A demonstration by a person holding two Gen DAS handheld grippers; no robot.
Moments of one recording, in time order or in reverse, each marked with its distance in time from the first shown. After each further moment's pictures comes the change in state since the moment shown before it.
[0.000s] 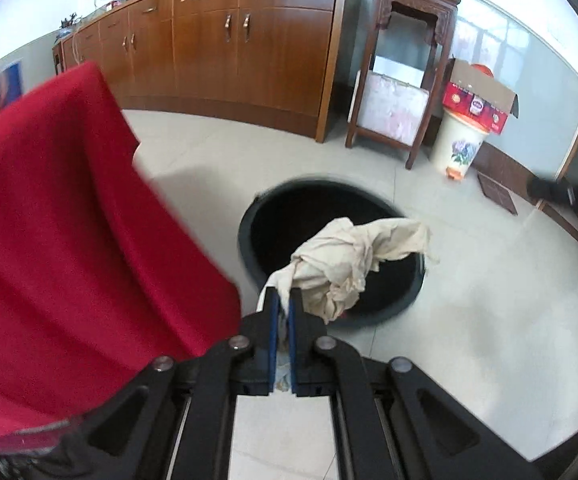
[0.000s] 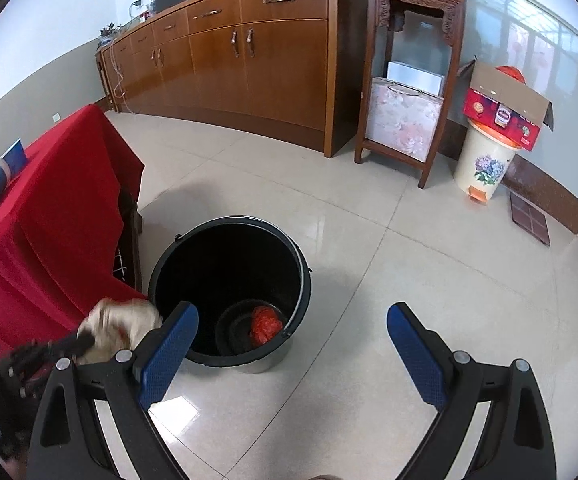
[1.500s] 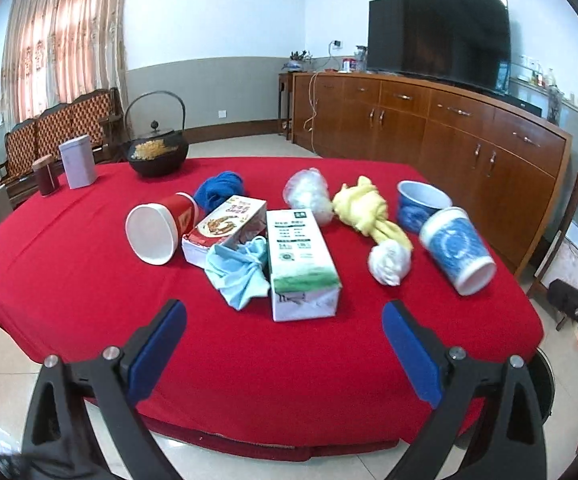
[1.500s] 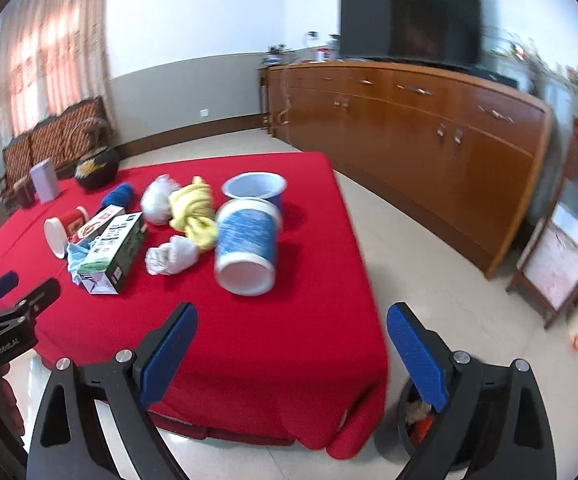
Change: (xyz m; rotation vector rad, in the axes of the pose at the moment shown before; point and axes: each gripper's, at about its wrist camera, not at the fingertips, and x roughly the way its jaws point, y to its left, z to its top) left arm -0.238 0.274 -0.012 -0.450 -0.260 0.585; right arm -0.075 0.378 0.063 -0.412 -0.220 0.364
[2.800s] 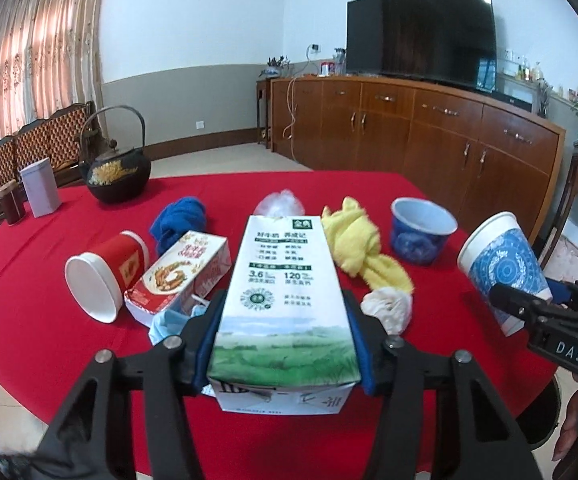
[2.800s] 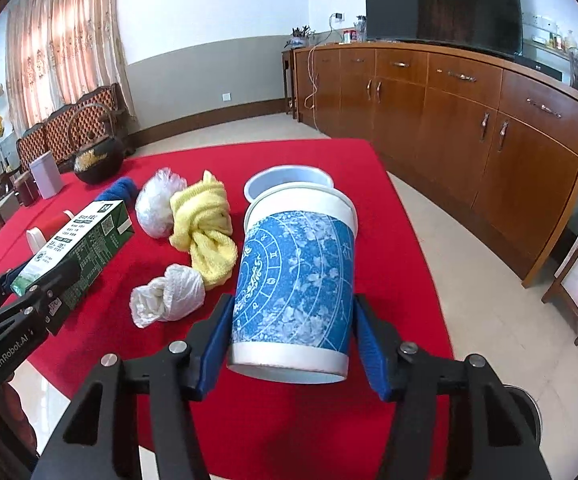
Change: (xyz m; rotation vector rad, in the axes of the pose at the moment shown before) left arm 0.028 -0.023 0.031 0.061 -0.043 -0.061; right arm 0.077 0.002 0.028 0.024 0.043 0.098
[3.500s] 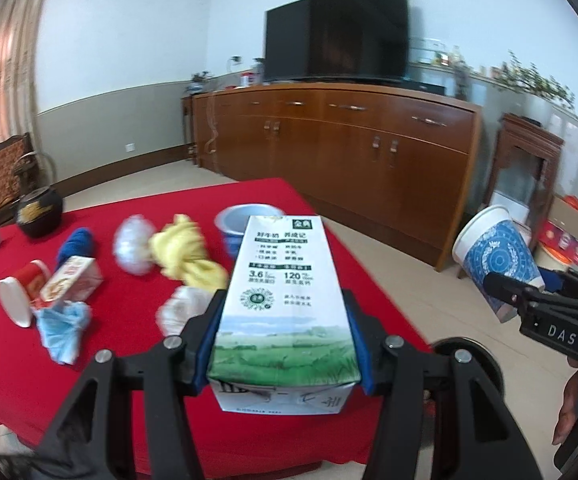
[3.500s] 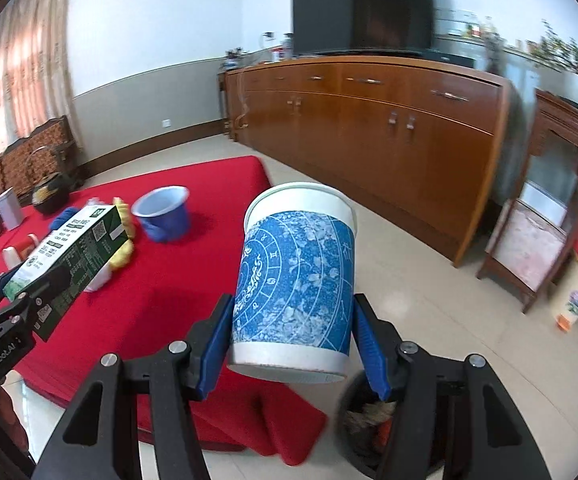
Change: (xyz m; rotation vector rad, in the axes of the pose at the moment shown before) left arm -0.042 -0.132 -0.013 0.130 -0.022 -0.227; right arm -0.109 -0.133 -0.049 0.123 -0.049 -0.206
